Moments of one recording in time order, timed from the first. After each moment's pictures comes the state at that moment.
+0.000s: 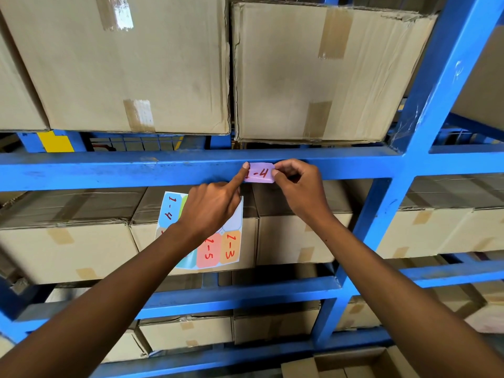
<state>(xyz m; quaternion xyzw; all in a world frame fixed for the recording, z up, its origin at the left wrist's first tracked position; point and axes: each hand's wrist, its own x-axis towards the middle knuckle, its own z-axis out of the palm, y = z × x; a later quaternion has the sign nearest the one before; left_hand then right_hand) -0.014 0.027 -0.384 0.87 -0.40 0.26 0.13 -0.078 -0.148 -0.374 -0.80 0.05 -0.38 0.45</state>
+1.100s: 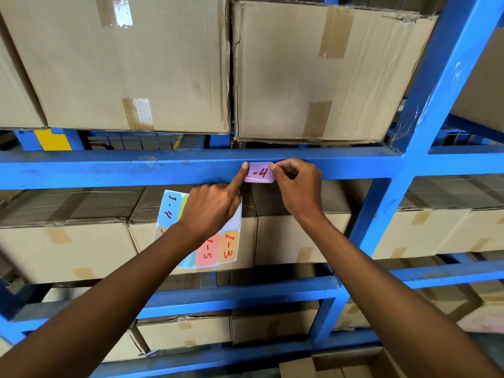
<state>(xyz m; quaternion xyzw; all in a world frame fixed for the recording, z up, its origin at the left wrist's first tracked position) -0.008 0.026 -0.393 0.86 -0.41 0.29 0.11 -0.071 -0.137 -0.373 -0.81 0.12 -0.43 0.39</state>
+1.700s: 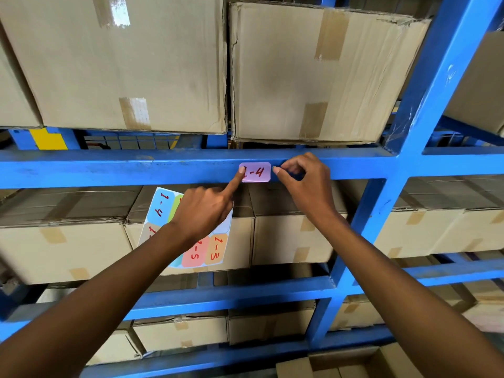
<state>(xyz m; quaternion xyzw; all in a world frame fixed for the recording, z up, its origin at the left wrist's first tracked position) -0.006 0.035 -0.394 0.85 -0.43 0.31 0.05 -0.088 -0.161 -0.365 -0.84 0.08 -0.43 0.32</state>
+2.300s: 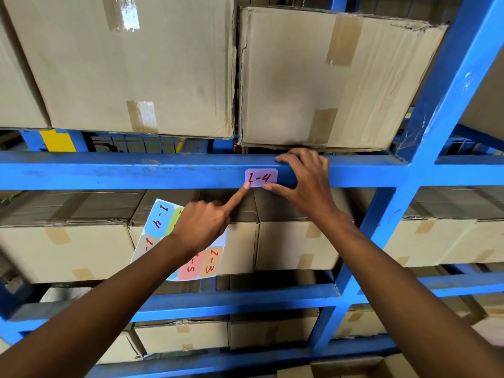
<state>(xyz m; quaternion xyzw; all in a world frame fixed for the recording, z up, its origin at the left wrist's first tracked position) 0.001 0.045 -0.413 0.86 -0.42 0.29 0.04 -0.064 -0.176 -0.364 -0.92 0.01 -0.40 0.06</state>
